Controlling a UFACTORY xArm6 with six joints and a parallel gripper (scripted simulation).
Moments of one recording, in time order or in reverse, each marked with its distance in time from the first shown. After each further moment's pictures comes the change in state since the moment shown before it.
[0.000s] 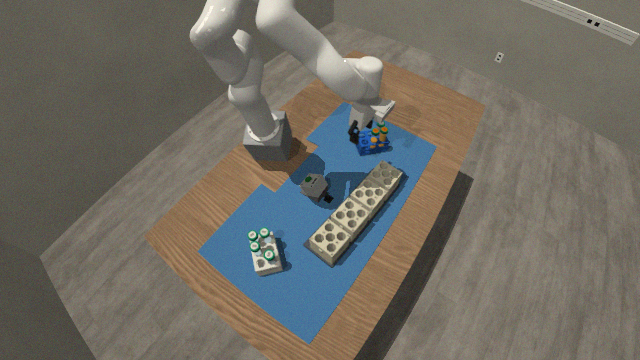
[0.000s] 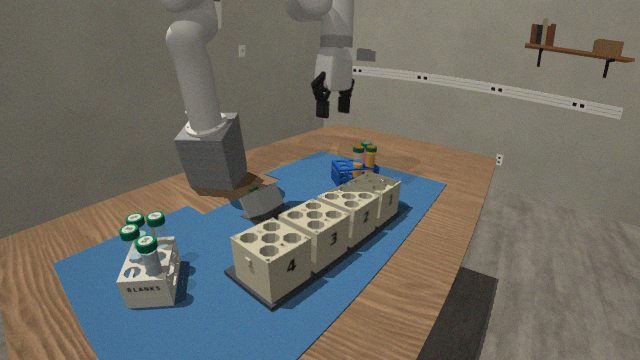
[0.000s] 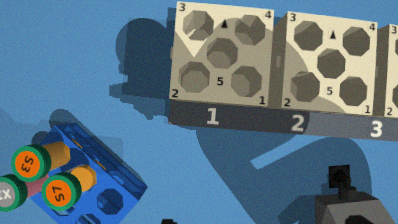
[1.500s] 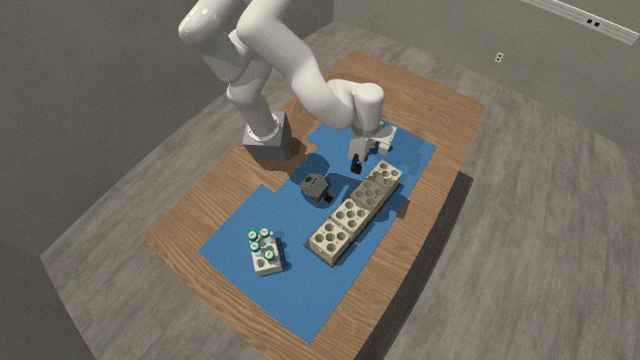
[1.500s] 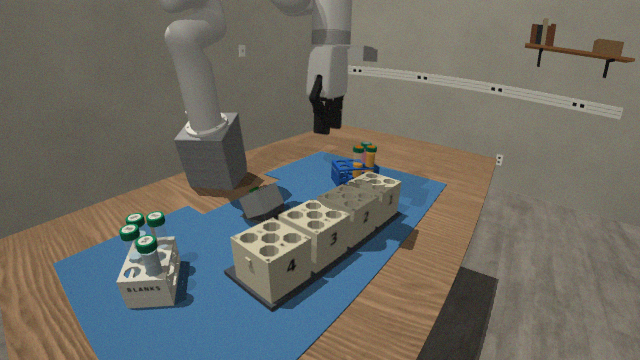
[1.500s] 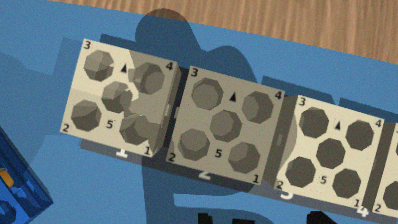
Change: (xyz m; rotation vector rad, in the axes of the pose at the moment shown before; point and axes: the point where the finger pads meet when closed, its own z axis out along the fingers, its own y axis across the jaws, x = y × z) arm 0.063 0.115 0.000 -0.004 0.007 -0.179
